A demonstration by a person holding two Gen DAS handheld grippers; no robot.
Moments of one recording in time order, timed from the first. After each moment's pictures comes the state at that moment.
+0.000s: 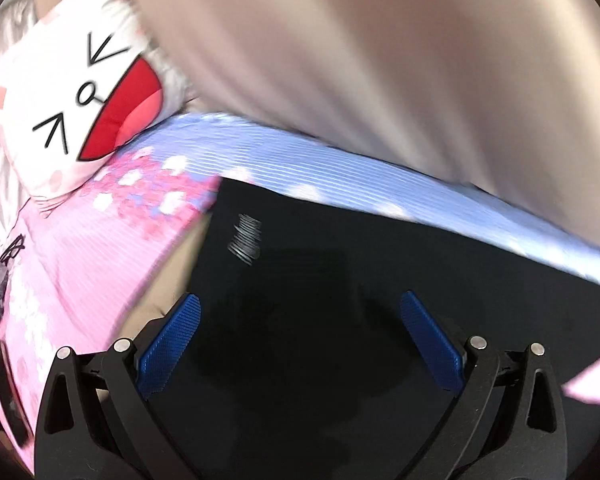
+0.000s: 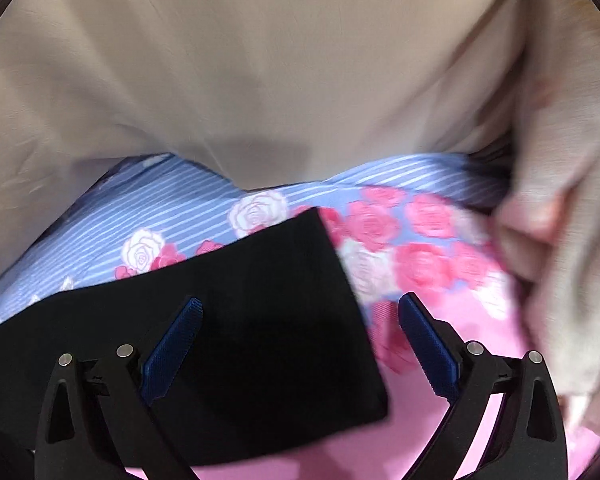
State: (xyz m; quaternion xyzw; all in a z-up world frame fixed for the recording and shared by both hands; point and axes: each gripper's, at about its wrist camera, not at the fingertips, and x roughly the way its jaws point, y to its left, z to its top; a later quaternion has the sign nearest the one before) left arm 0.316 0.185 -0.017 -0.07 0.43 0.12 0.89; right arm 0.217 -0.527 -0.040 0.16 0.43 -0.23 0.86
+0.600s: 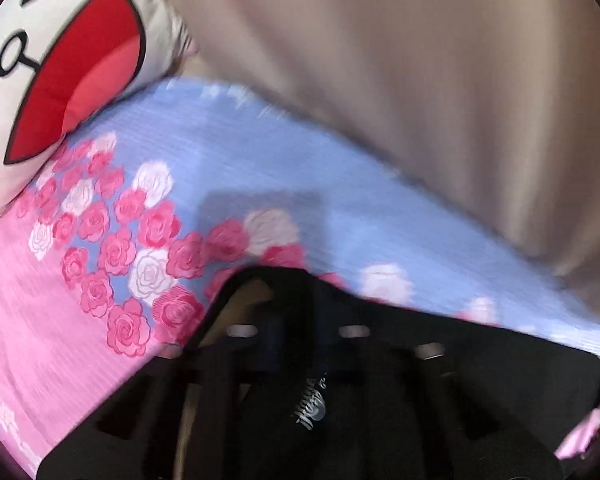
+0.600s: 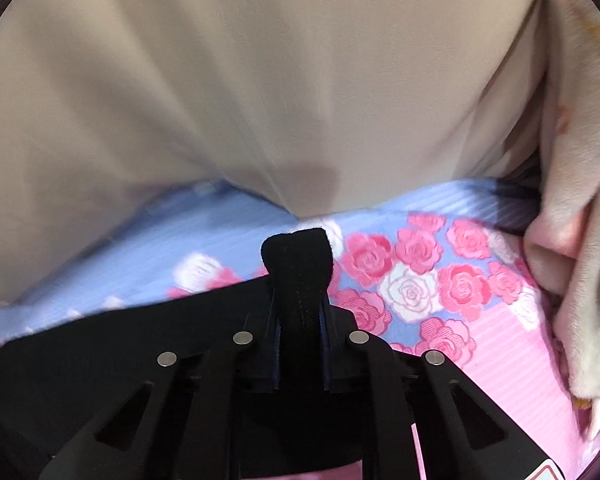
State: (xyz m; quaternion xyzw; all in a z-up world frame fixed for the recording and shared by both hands) left arm 0.412 0.267 -0.044 -0.15 0.46 0.06 0.87; right arm 0.198 -0.521 -0.016 0.18 0.35 -0.18 0.90
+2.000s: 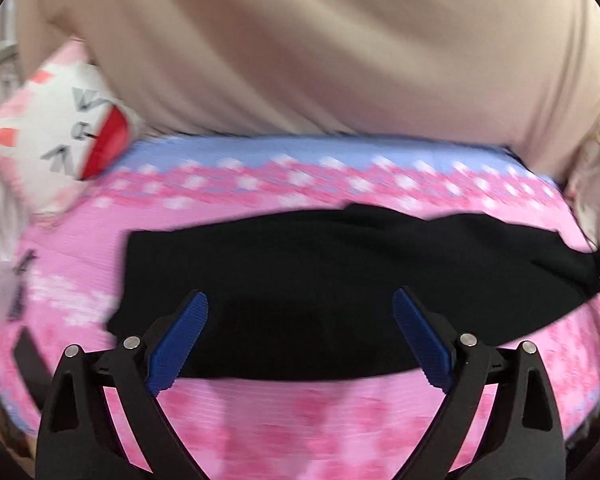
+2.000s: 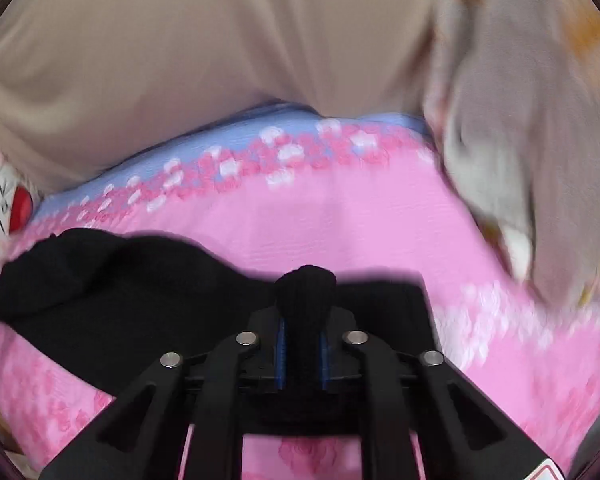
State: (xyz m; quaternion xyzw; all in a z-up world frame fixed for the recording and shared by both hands) left arm 0.094 0.090 0.033 0.02 0.40 -0.06 0.92; right arm -0.041 -0.439 -0.003 0.06 0.34 -0.10 0.93
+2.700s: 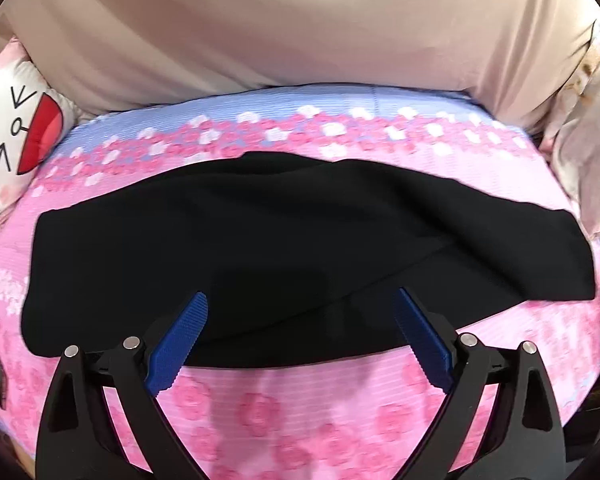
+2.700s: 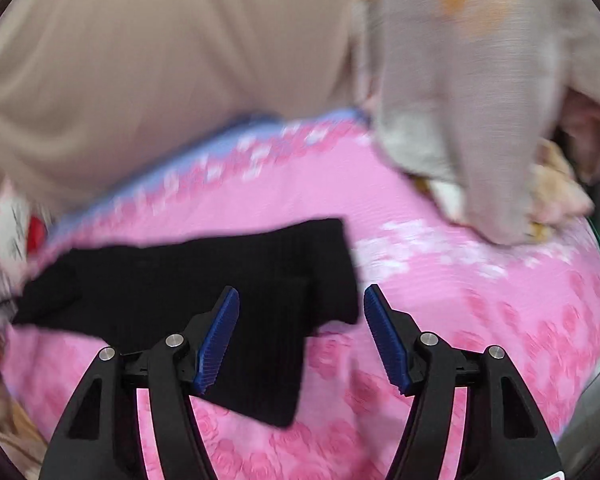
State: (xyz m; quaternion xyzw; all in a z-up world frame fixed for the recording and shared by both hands) left arm 0.098 0.008 -0.020 0.03 0.44 -0.11 0.89; right arm -0.133 -0.473 -0.020 0.14 0.36 -0.11 0.91
